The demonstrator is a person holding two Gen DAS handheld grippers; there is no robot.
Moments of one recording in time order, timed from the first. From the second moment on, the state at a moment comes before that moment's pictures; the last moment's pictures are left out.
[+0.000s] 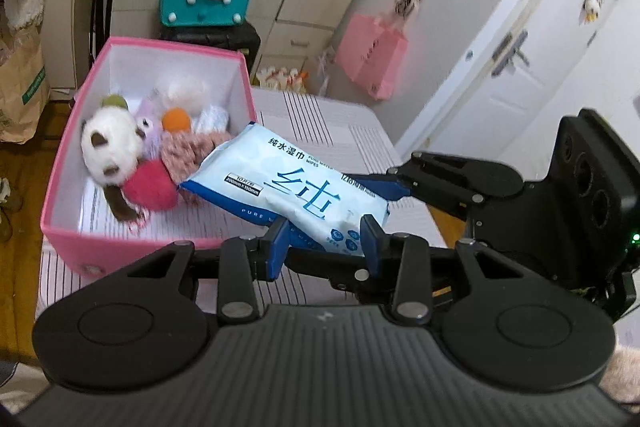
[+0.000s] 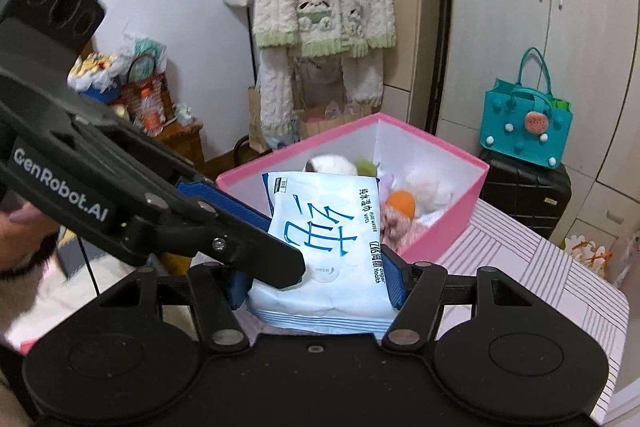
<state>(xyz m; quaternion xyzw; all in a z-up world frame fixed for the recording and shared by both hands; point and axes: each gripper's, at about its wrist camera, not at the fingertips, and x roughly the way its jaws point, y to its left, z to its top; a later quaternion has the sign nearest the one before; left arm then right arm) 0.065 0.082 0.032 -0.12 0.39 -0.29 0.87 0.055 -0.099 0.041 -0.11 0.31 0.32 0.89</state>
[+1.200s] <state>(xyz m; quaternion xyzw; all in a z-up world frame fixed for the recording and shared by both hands) 0.285 0.116 -0.041 -0.18 0.42 -0.23 0.86 0.258 -0.043 -0.019 -0.12 0.37 0.23 0.89</state>
